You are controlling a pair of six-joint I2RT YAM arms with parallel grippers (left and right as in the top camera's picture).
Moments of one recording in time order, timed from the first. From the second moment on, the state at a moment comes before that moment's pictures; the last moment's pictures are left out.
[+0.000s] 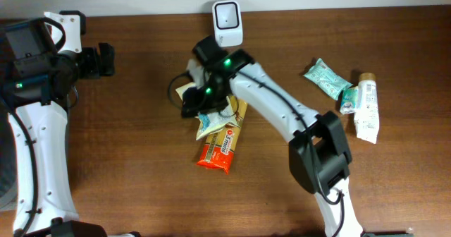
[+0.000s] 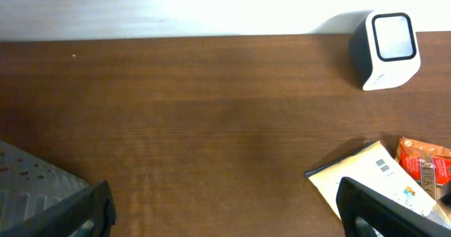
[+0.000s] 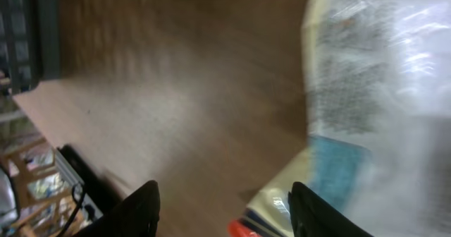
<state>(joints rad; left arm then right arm) 0.25 1.55 1.55 -0.72 0.24 0.17 0.64 2.23 1.95 -1.00 -0.54 0.30</state>
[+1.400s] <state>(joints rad) 0.25 1.55 1.55 -0.72 0.24 0.17 0.47 2.22 1.79 -0.92 -0.42 0.51</state>
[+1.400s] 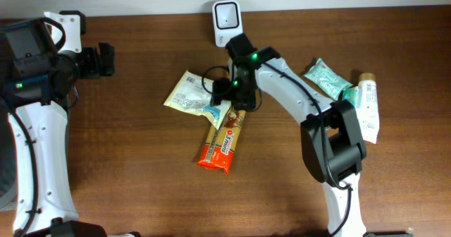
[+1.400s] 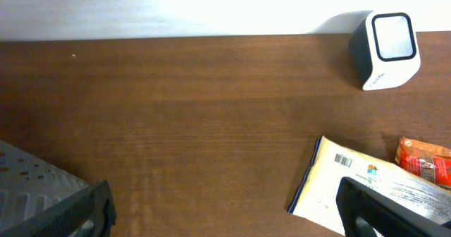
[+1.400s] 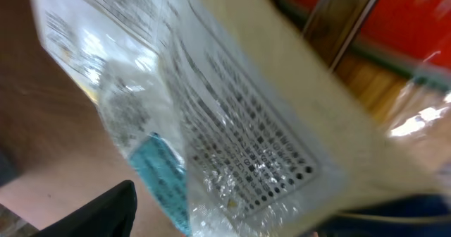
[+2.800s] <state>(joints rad) 0.25 1.55 1.55 -0.72 0.24 0.17 0.22 2.13 1.46 -0.62 -0.58 0.26</state>
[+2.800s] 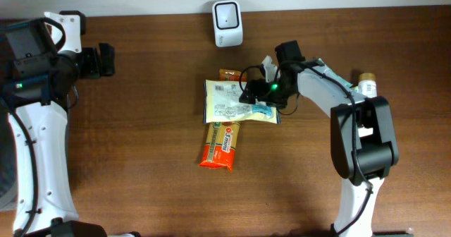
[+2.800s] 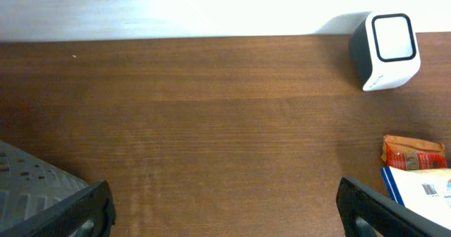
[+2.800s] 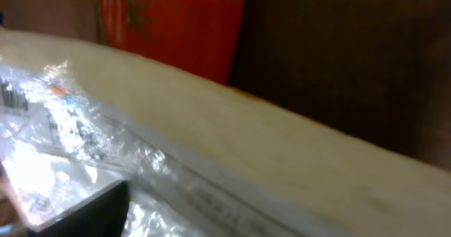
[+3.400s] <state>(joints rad) 0.25 1.55 1.55 -0.72 0.24 0.17 0.17 1.97 1.72 -0.95 -0.54 0.23</state>
